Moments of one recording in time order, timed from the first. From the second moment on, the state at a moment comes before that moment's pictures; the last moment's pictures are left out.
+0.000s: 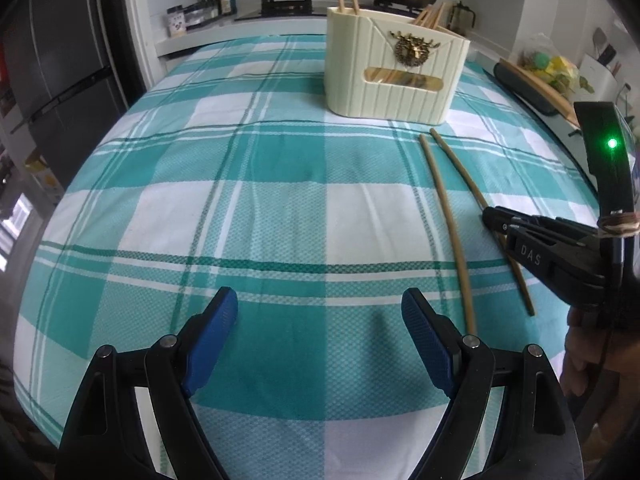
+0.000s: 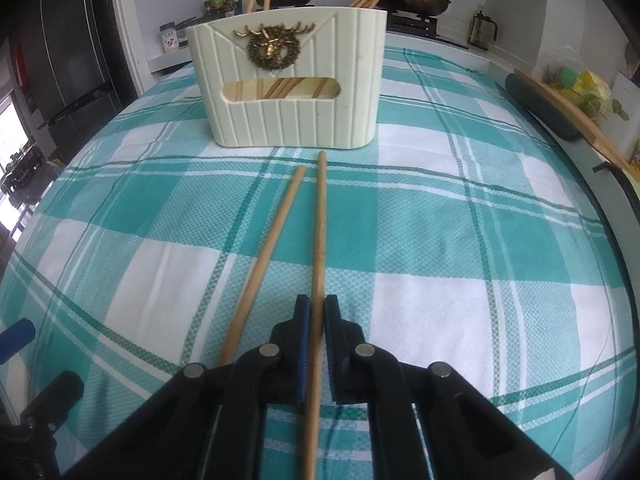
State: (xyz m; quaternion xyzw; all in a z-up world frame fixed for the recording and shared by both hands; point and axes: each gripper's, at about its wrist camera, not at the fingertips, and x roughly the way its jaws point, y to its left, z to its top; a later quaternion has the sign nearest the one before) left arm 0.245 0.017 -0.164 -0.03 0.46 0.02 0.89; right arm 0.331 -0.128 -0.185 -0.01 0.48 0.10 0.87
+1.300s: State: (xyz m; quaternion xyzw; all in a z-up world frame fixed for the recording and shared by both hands) left arm 0.216 0.046 -0.182 -0.02 0.49 0.06 0.87; right arm 0.219 -0.240 -0.187 -0.01 0.44 -0.01 0.90
